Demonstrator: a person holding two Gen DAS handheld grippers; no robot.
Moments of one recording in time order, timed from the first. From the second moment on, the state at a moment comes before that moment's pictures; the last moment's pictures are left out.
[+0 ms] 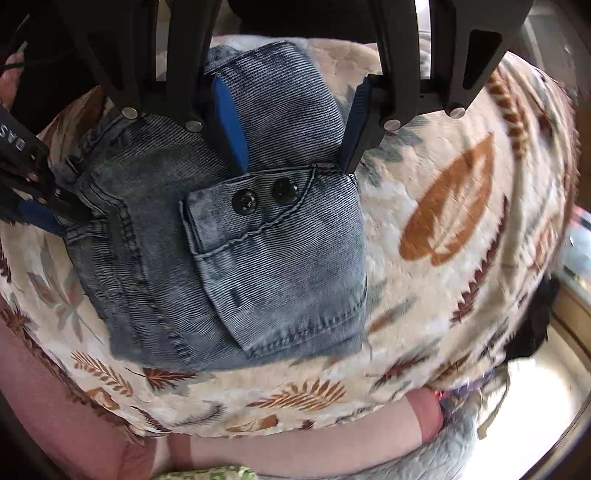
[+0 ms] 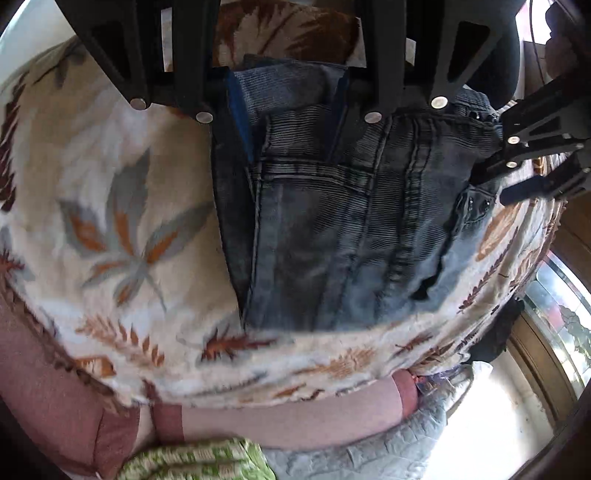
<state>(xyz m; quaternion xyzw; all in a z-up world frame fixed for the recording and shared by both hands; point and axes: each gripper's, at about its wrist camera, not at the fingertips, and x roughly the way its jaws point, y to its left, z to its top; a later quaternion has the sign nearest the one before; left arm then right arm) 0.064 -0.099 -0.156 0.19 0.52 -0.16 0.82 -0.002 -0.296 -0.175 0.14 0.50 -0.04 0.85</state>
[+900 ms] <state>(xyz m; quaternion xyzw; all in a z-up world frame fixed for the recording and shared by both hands) 0.014 -0.001 -0.037 0.14 0.37 -0.06 0.91 -0.042 -0.231 -0.070 0.04 0.38 0.01 0.92</state>
